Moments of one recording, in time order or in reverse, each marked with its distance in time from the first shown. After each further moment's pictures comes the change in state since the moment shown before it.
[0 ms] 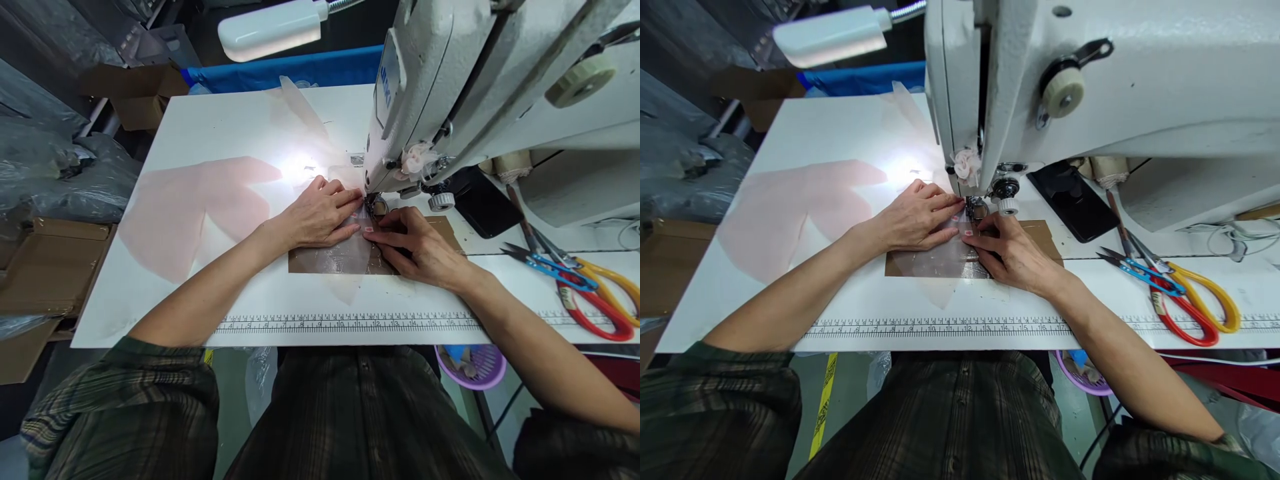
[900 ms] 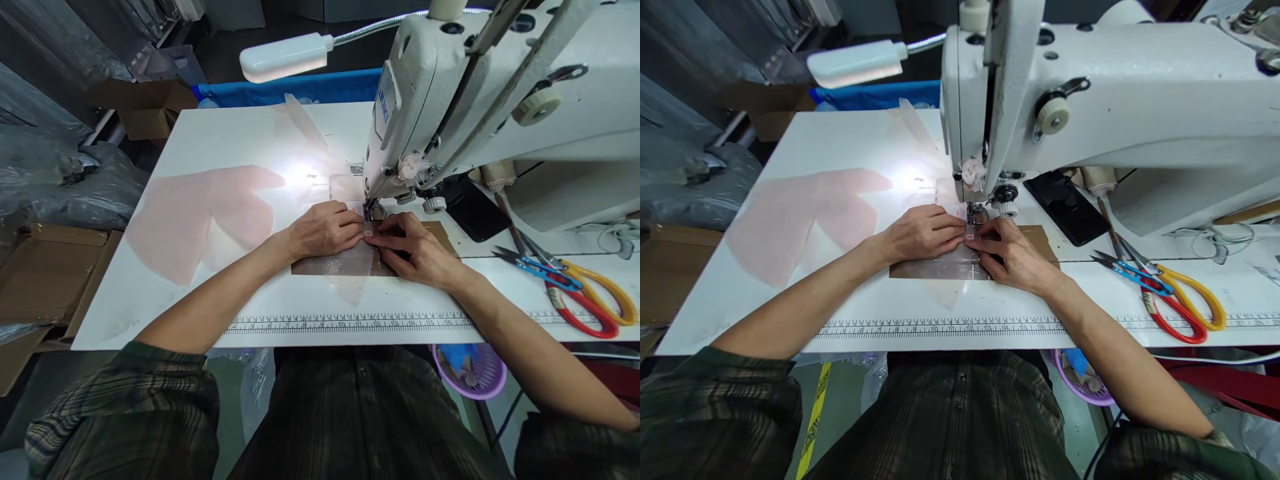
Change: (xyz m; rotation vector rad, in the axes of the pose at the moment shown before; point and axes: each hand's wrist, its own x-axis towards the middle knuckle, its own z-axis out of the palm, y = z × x) left_hand -0.003 0.009 0.019 -0.019 0.344 0.170; right_hand -0.001 0.002 0.002 -0.015 0.012 0.014
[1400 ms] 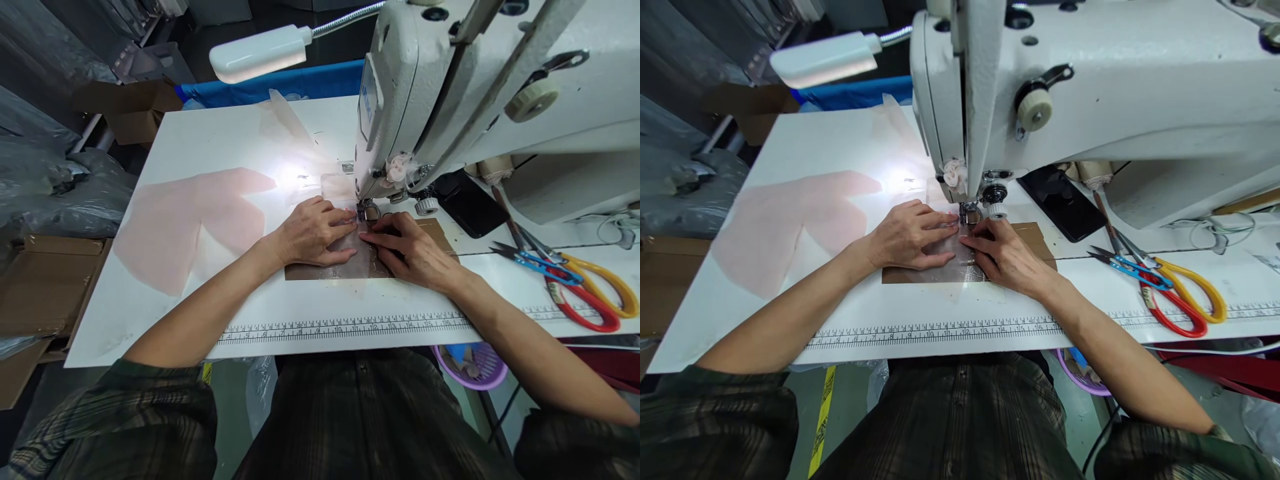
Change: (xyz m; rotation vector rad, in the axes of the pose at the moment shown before) left_hand 0.000 -0.001 -0.018 -0.030 -0.139 -0.085; right_hand -0.001 -0.002 0.003 -0.033 0.017 0.047
